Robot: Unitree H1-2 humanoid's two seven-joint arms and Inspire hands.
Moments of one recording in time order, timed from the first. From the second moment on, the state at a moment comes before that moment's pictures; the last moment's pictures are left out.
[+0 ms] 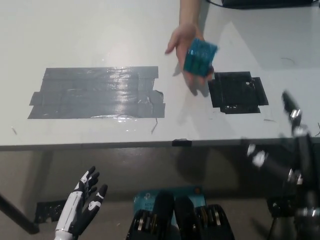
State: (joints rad) left_arm 0.06 0.16 -0.04 0.02 0.10 -0.08 -0.05; right_arm -0.16 -0.07 0.01 -0.27 -0.26 -0.07 -0.10
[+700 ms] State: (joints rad) left_arm 0.06 0.16 -0.04 0.02 0.10 -0.09 -0.05; right_arm -0.61 -0.07 -0.01 0.28 -0.16 0.14 -0.02
